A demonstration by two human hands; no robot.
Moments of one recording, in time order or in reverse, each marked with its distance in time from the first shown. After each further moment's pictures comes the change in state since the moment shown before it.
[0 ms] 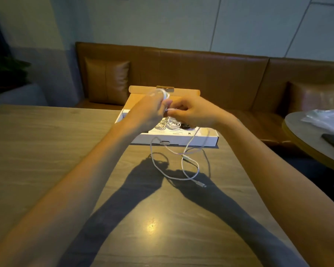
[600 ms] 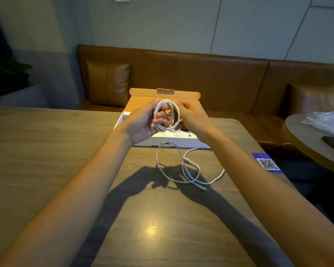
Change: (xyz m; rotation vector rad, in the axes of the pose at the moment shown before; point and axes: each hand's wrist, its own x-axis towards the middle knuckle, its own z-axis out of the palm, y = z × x) left_hand -0.021 -0.001 -0.005 -1.575 -0.310 -0.490; right_hand 0.000 0.000 0.034 0.498 0.380 0.091
